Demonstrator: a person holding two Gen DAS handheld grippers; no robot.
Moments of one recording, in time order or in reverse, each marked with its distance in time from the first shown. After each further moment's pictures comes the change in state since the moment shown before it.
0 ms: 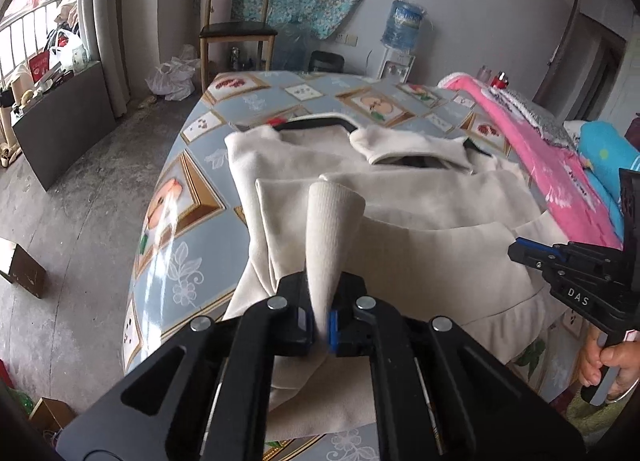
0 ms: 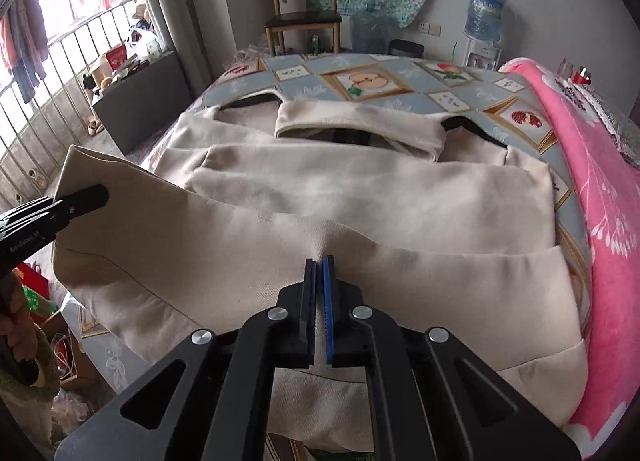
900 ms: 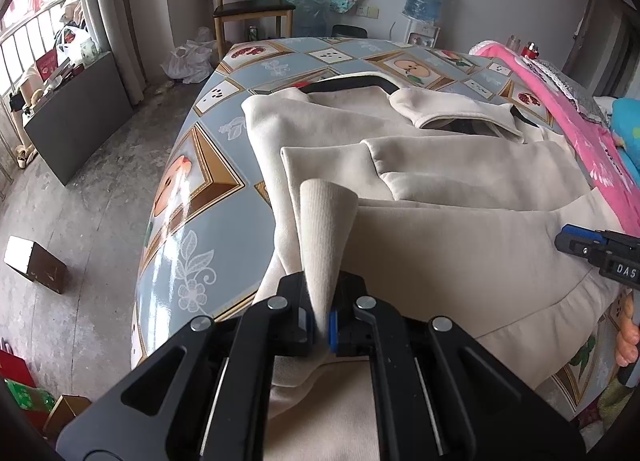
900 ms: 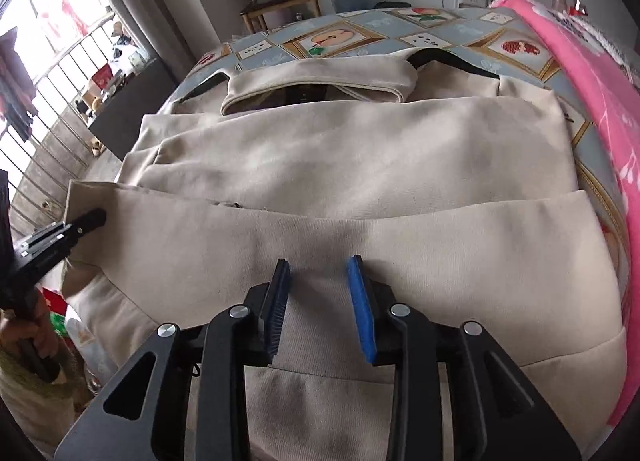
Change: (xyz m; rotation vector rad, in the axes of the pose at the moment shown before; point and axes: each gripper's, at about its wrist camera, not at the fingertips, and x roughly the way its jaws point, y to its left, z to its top) left arm 0.054 0.011 -0.010 0.043 0.105 0.124; right arm 0.036 -0.064 -0.013 0.186 0.096 0.122
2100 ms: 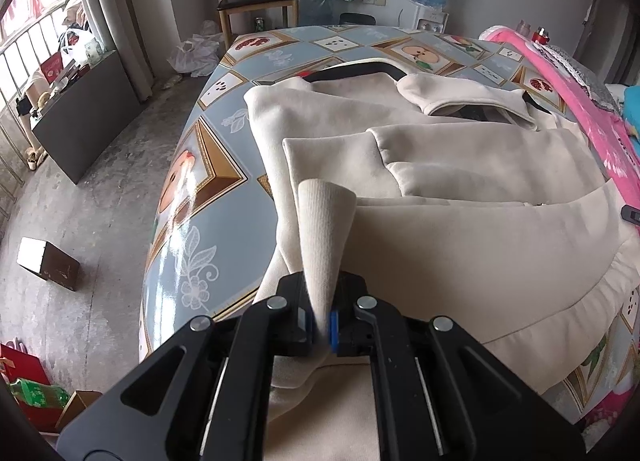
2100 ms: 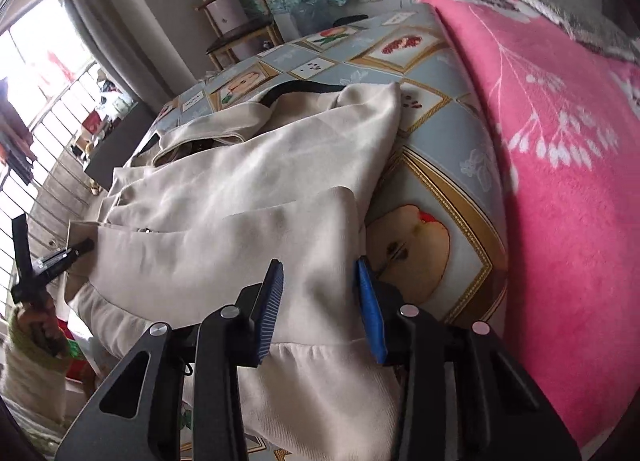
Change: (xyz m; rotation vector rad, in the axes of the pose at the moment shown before) left arm 0.010 -0.008 0.003 0.011 0.046 0.056; right arm -0.058 -0.132 -0.011 0.058 -0.083 -0.022
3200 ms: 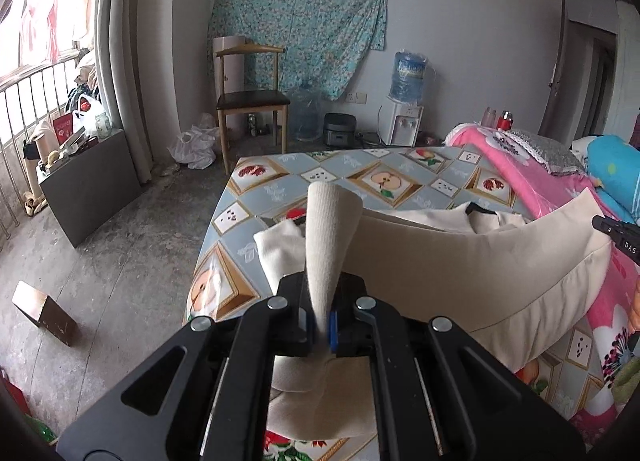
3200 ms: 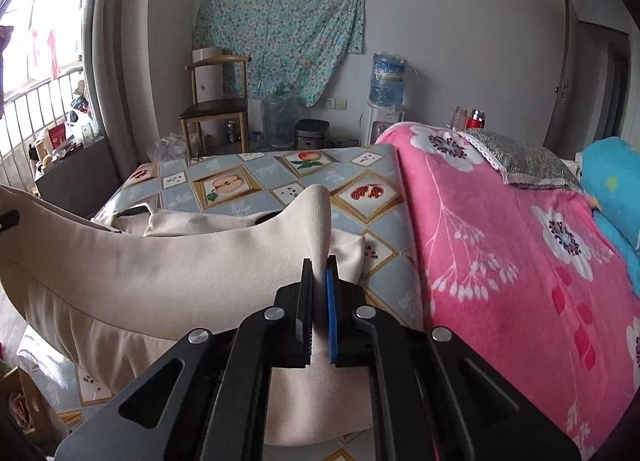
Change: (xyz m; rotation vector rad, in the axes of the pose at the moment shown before) left arm -0.126 0.000 0.040 0.008 -0.367 -0.066; right arm -0.087 0.083 0.038 -0.150 -0.364 -0.308
